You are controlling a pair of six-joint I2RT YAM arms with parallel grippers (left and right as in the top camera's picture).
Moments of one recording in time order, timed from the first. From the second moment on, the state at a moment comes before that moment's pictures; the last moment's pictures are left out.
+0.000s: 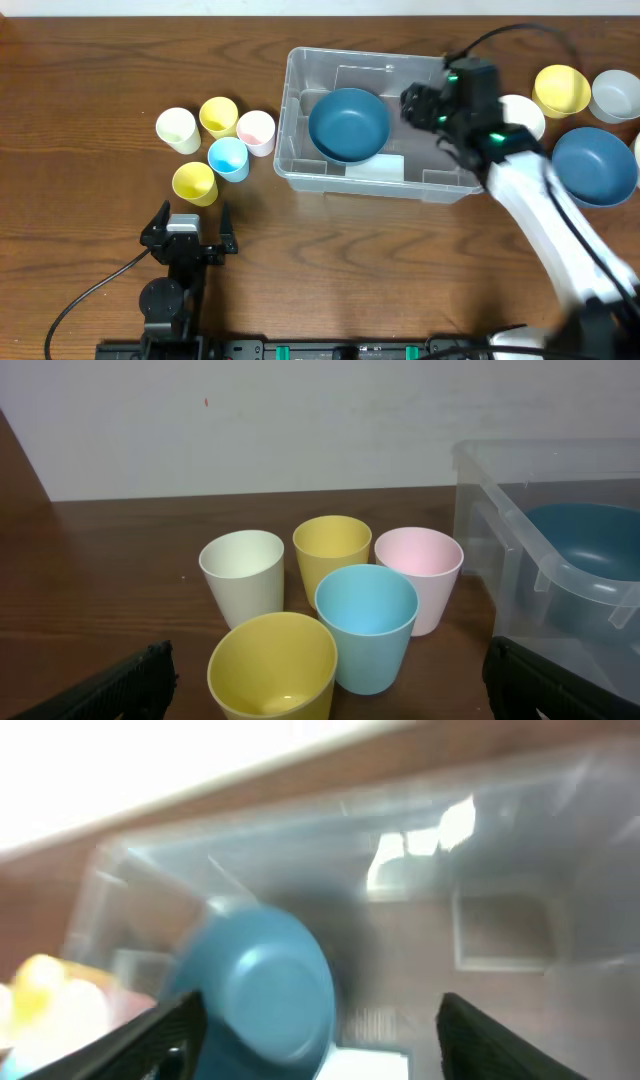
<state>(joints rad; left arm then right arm) -0.01 0.01 0.02 -0.11 0.01 0.02 0.23 1.47 1.18 -0.36 -0.06 0.51</state>
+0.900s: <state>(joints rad) -0.01 0.01 0.02 -0.11 0.01 0.02 -0.44 1.14 1.03 -0.94 0.33 0.97</state>
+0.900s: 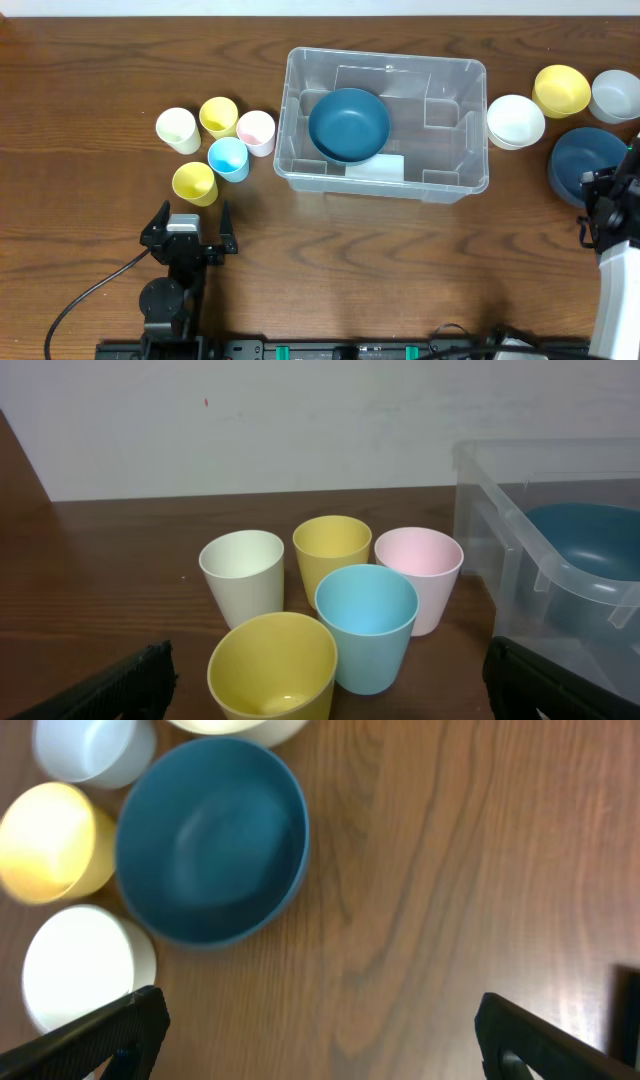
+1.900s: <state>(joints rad) -0.01 0.01 0.02 -0.11 0.01 0.02 -0.68 1.69 1.00 -0.53 -0.01 0.87</state>
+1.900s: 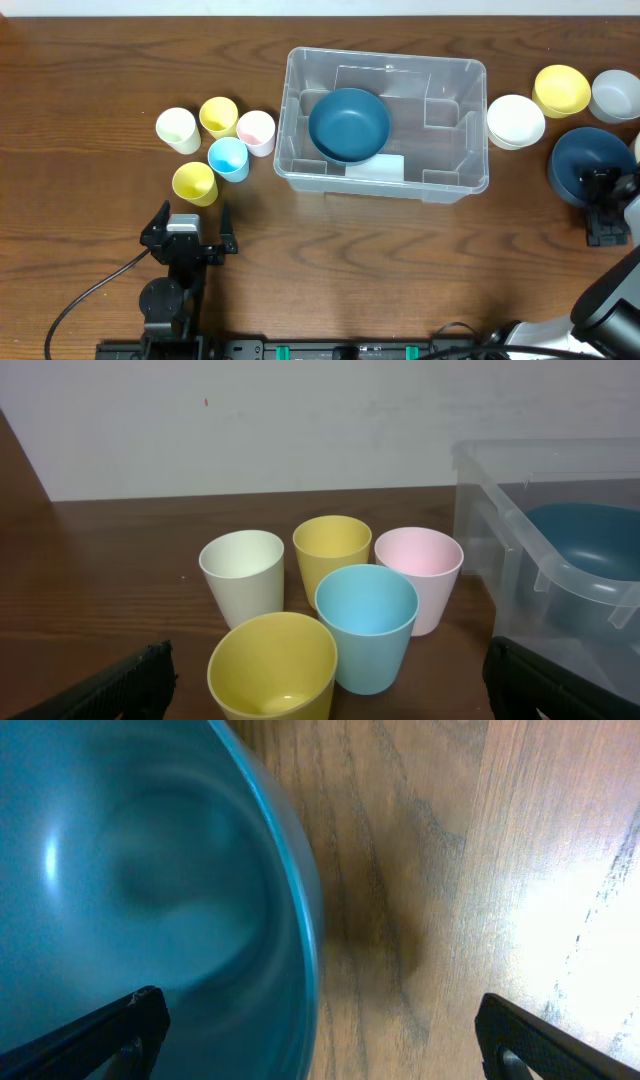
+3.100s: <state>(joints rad) -0.01 0.01 0.02 -0.11 0.01 0.02 -0.74 1.70 0.99 -0.59 0.04 0.85</state>
